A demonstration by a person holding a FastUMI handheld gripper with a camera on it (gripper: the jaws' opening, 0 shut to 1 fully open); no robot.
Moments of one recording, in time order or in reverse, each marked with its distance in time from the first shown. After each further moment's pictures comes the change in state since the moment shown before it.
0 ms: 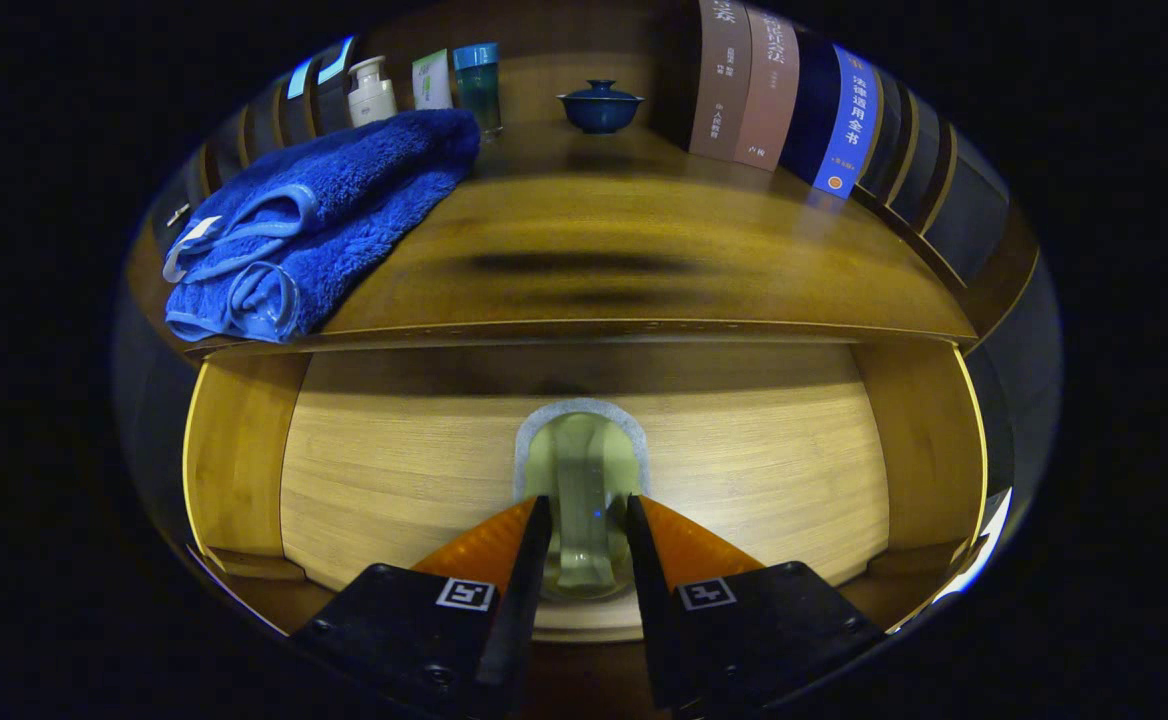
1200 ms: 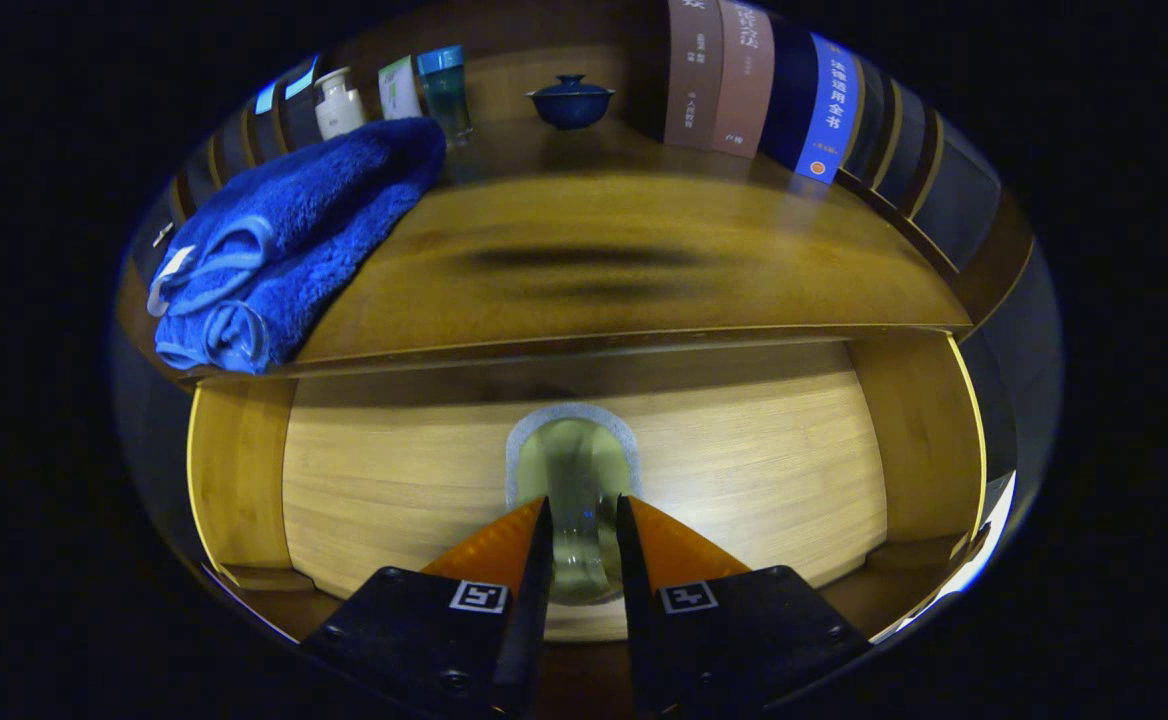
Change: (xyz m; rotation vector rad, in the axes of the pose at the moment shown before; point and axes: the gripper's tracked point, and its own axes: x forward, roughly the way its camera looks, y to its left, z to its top) arm 0.002 -0.009 0.005 0.041 0.026 -0.012
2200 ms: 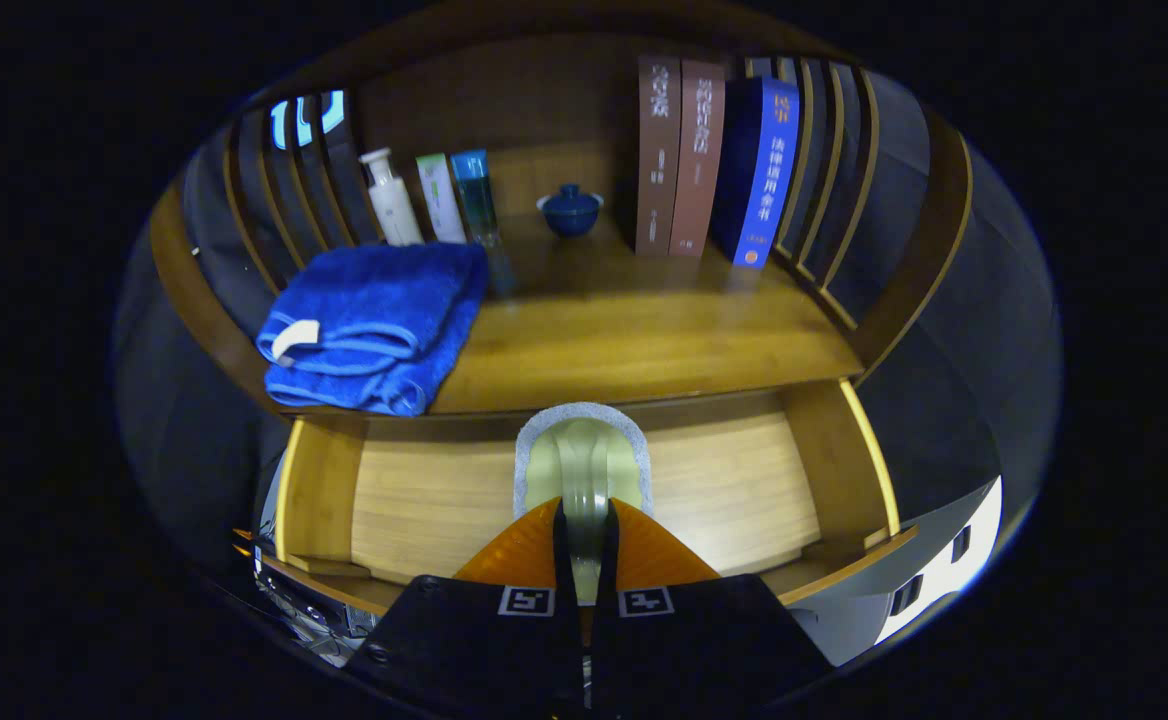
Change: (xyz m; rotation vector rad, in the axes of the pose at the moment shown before) arm -0.131 -0.006 0.049 0.021 -0.216 0.021
